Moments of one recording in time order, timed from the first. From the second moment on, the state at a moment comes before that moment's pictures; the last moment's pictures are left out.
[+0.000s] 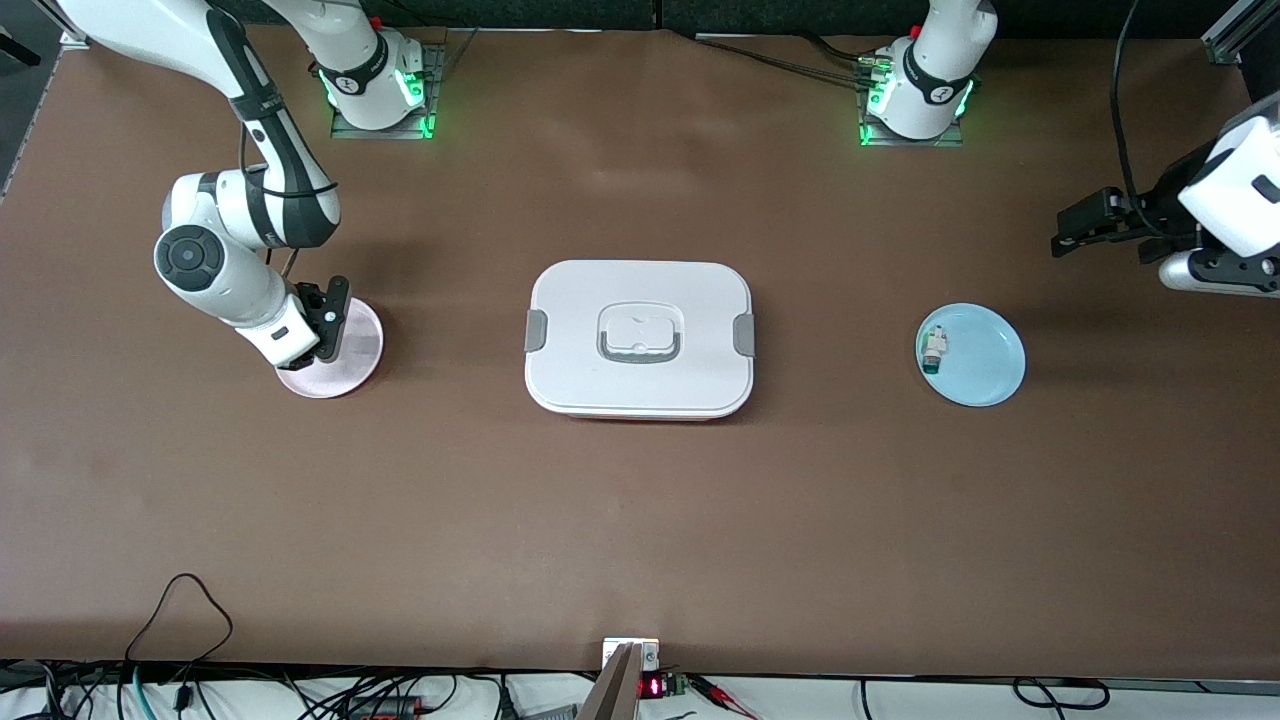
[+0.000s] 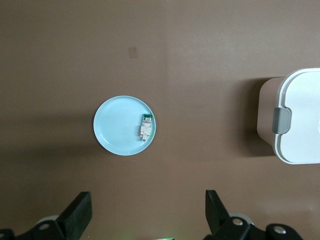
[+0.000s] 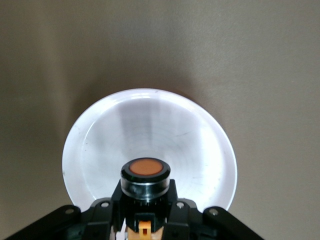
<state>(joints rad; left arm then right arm) 0.02 0.10 -0.07 -1.44 -0.06 1.44 -0.02 0.03 0.30 0.02 -2.21 -0.18 2.42 -1.29</state>
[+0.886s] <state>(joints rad) 0.03 0.08 -0.08 -1.44 -0.06 1.39 -0.05 0.01 0.31 0.02 -2.21 -0.18 2.42 -1.25</state>
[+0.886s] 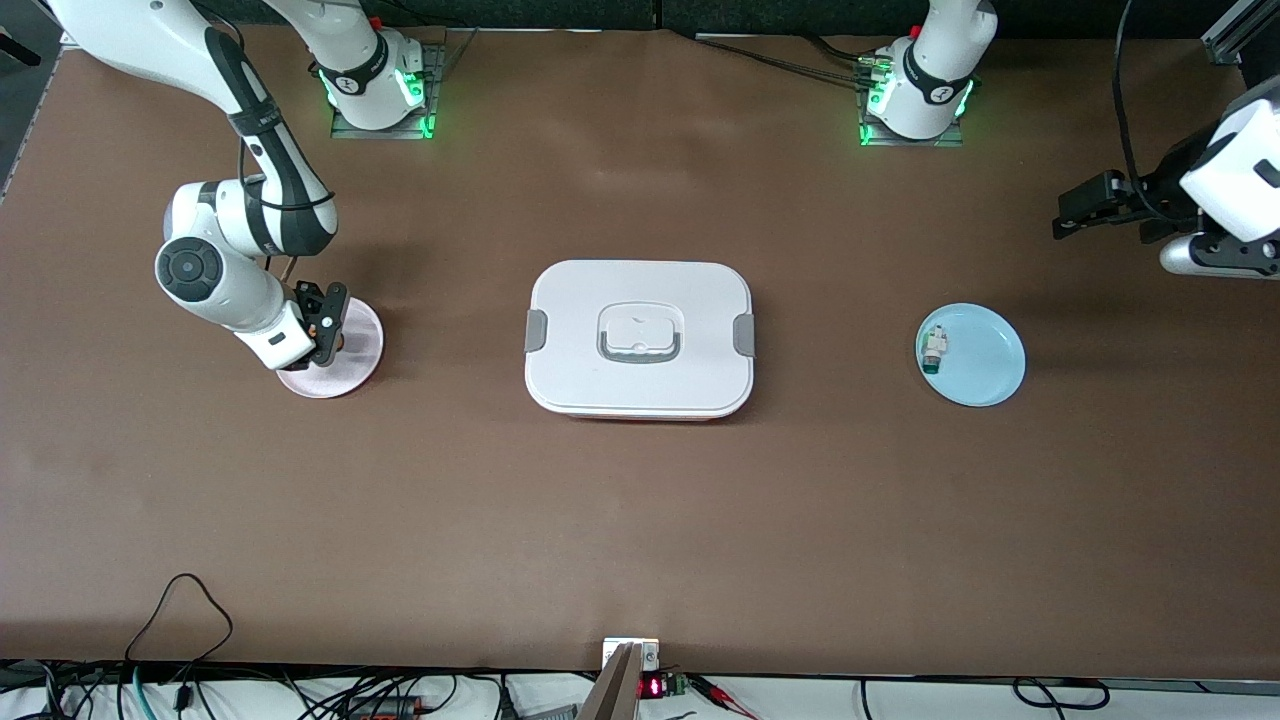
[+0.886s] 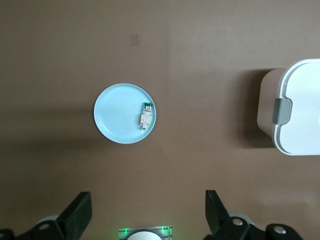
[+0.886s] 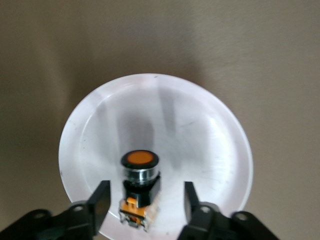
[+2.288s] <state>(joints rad) 0.10 0.02 -0.17 -1.53 -0.02 1.44 -0.04 0.09 0.18 0.04 -1.73 0.03 1.83 -0.38</state>
